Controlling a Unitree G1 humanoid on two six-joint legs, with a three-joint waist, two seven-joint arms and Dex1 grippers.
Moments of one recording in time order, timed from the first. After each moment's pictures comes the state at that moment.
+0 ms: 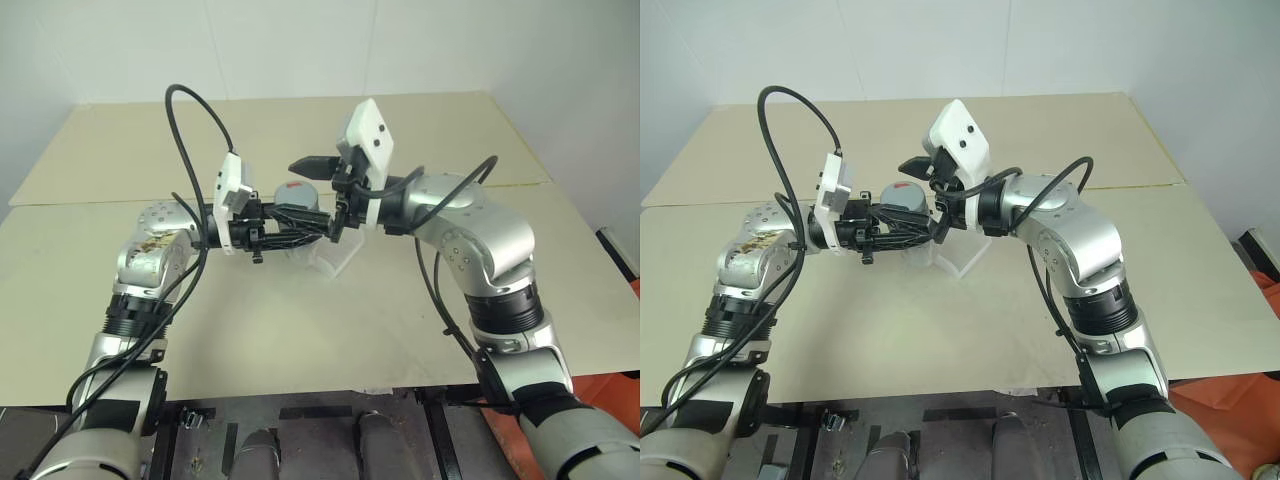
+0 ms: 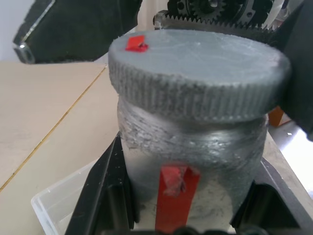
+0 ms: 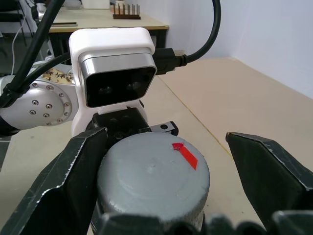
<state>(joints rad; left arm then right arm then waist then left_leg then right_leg) -0.76 0.54 -0.03 0.19 -0.47 0.35 -1.31 -0.95 -0.35 0.18 -0.17 0.46 0.75 0.75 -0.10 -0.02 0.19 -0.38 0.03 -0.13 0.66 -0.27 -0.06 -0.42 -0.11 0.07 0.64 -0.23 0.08</state>
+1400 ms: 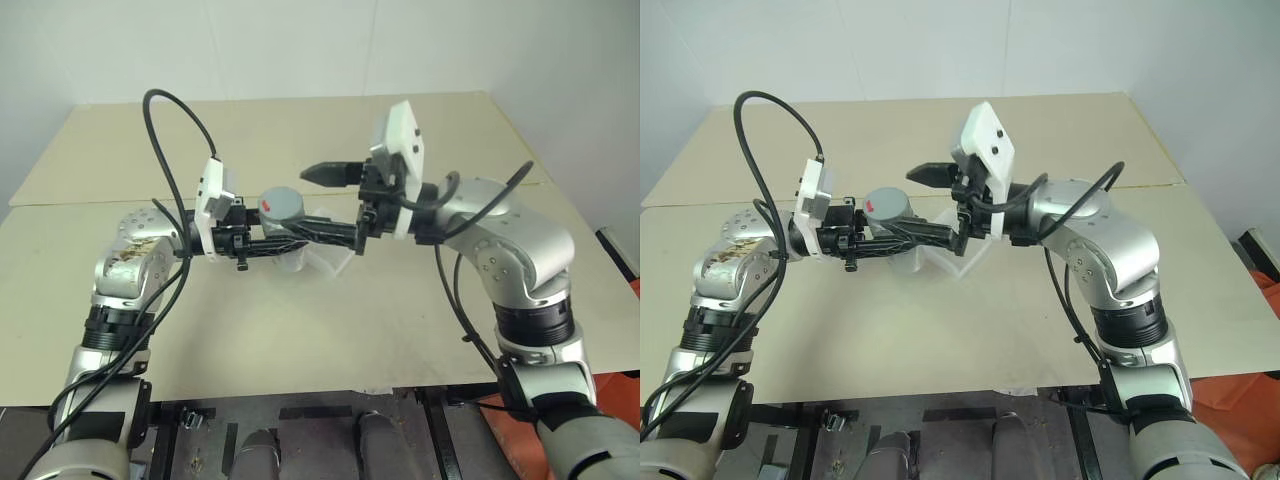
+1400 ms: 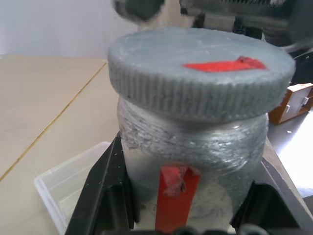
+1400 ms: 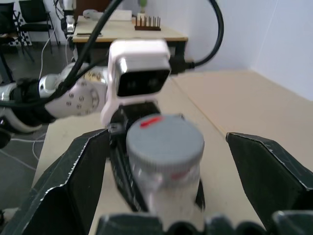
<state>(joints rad) -0.70 0.59 0.00 0.12 -0.51 0.38 -1.31 -0.90 -0.42 0.14 -0.28 0.58 0.77 0.78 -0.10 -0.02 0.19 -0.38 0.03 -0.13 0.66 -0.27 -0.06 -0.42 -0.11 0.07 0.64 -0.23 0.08</state>
